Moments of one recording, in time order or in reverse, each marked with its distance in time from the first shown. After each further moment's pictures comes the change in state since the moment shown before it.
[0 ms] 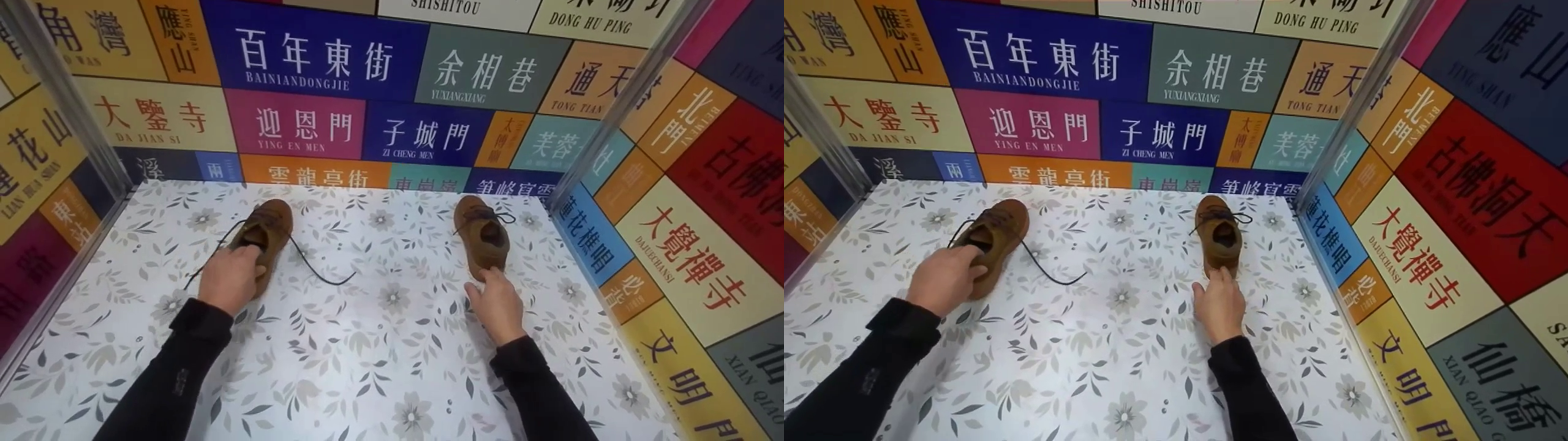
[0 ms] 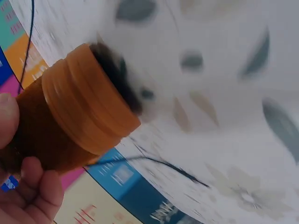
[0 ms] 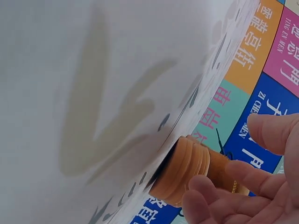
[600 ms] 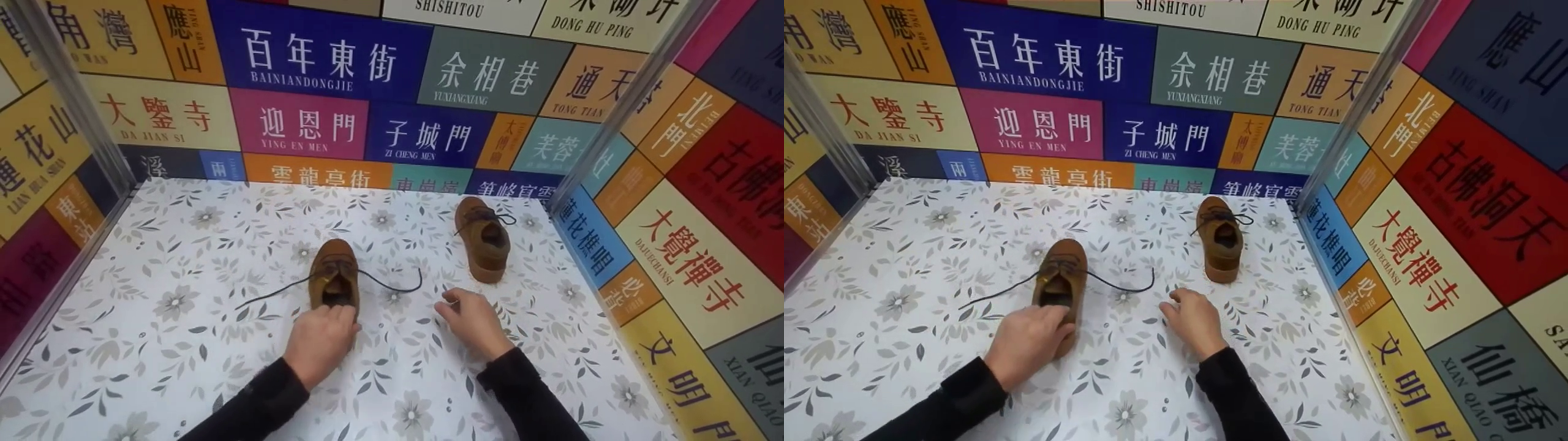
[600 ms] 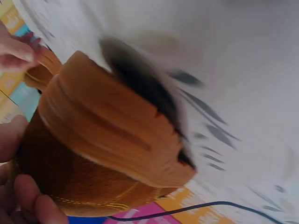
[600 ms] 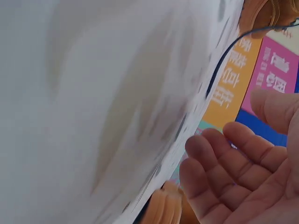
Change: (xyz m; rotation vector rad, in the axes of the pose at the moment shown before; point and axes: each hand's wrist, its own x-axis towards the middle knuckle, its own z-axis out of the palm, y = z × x) left_hand -0.058 0.165 0.016 0.087 0.251 0.319; right_hand -0.029 -0.035 0.011 0.176 -0.189 -0.118
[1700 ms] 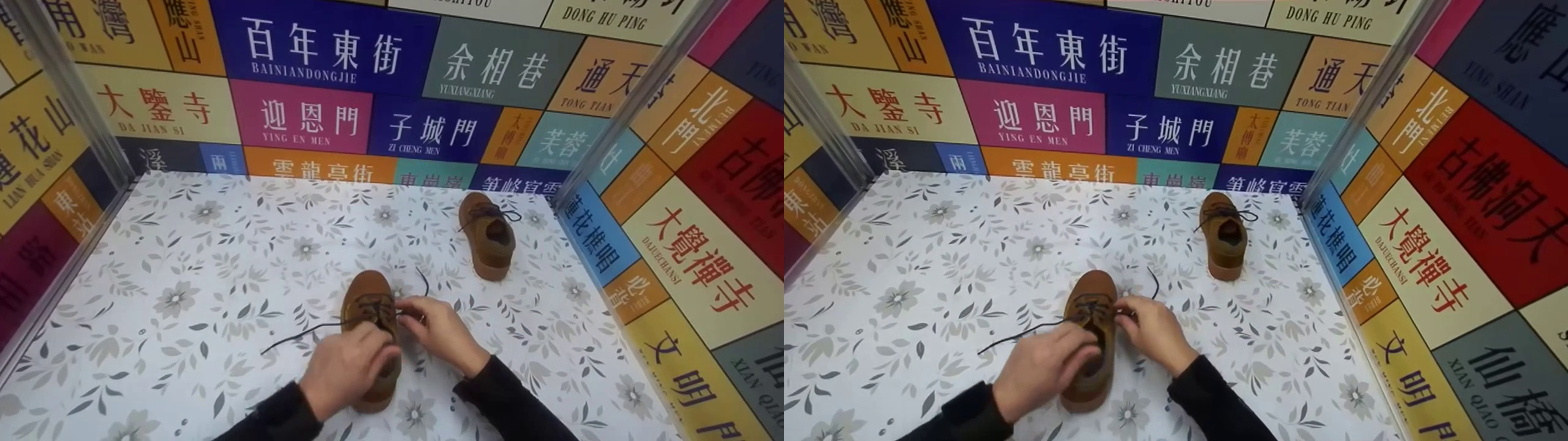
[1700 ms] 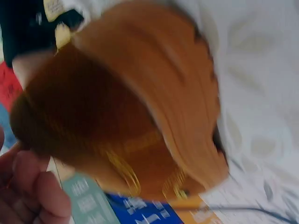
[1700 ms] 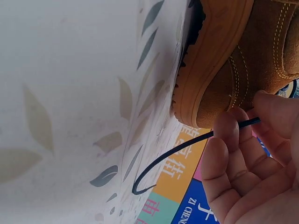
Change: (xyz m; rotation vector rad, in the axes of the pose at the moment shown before) left_hand 0.000 0.039 -0.031 -0.336 -0.024 -0.006; right_hand -0.020 -0.067 0.027 0.139 -0.053 -0.406
